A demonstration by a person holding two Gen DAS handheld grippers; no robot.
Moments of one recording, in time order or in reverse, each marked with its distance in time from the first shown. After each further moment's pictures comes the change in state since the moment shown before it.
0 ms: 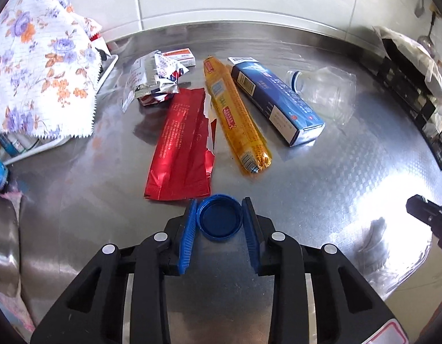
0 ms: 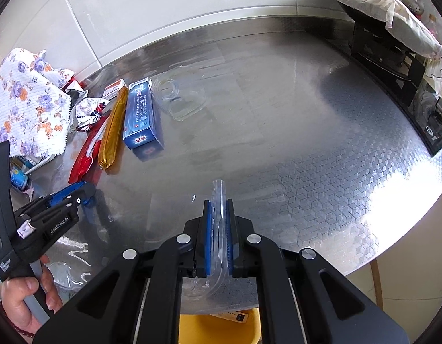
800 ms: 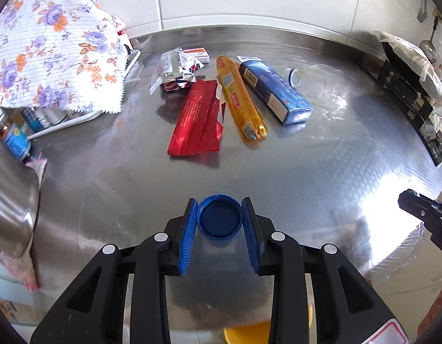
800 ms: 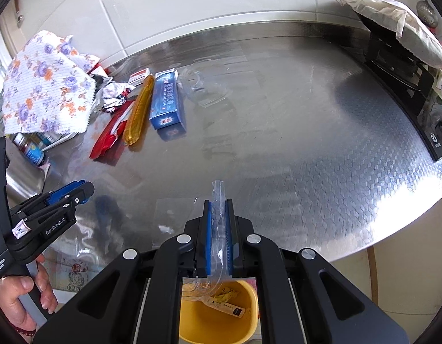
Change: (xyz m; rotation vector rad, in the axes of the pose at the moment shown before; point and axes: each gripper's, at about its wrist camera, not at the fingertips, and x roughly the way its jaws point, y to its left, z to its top) left arm -0.044 -0.003 -0.038 -0.042 -0.016 0.044; right arm -0.023 0.004 -0.023 -0.088 0.004 0.072
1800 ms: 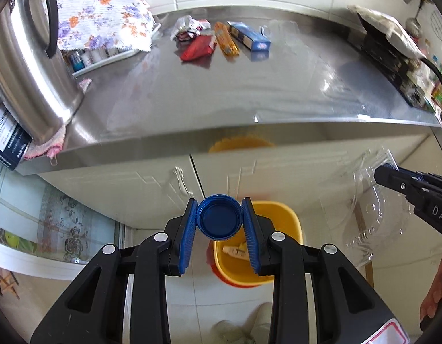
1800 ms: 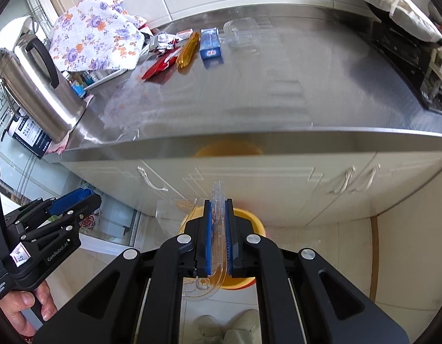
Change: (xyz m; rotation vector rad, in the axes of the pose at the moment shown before) left arm -0.096 -0.033 -0.148 -0.024 0.072 0.050; right arm -0.066 0.005 -0.118 -0.108 0.091 0.098
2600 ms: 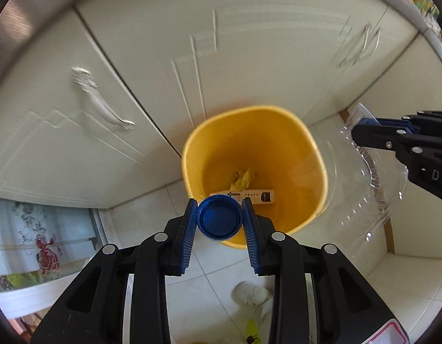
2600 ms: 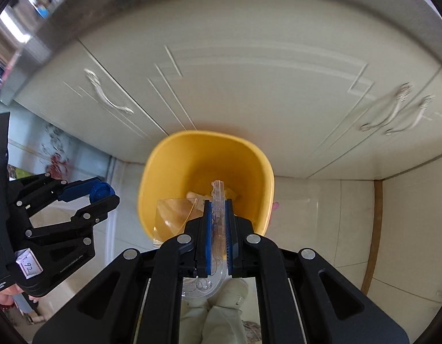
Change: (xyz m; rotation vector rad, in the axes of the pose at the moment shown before) left arm 0.159 -0.018 -0.091 0.271 0.296 -0.152; right arm 0.158 -0.007 -0.077 -0.046 0.289 -0.075
